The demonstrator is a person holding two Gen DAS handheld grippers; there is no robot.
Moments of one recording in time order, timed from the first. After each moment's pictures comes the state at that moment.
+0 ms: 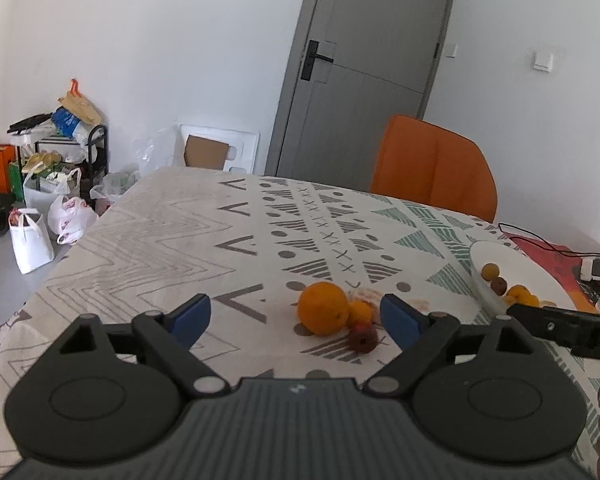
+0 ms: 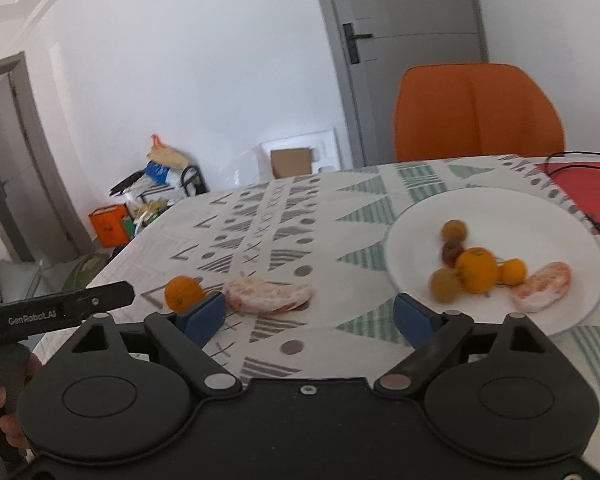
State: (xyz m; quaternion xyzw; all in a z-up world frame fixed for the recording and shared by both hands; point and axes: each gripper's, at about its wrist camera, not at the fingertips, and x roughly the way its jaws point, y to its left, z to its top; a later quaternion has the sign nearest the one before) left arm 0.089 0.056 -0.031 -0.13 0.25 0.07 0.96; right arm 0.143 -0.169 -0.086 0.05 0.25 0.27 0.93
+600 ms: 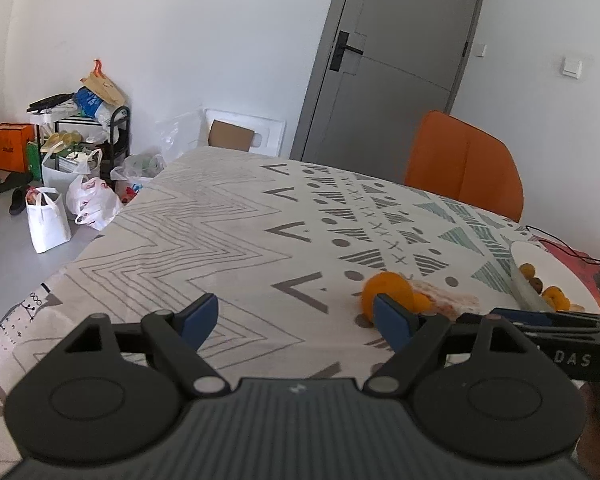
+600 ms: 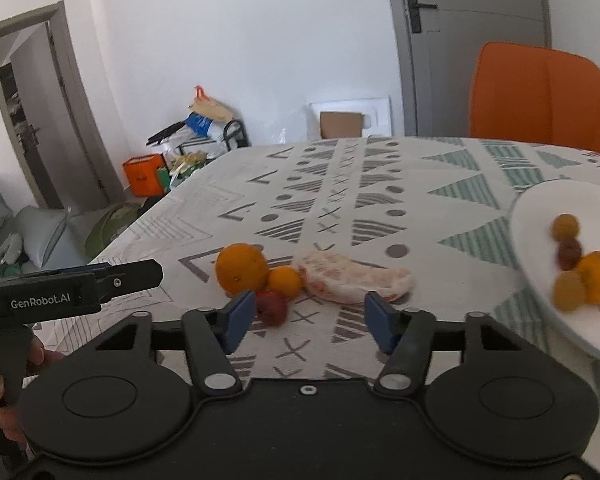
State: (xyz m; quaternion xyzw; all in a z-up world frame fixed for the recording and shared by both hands) left arm 0.088 0.094 -0.046 -0.15 0.26 0.10 0.95; right arm 0.158 -0.092 -0.101 0.00 0.29 0.33 0.90
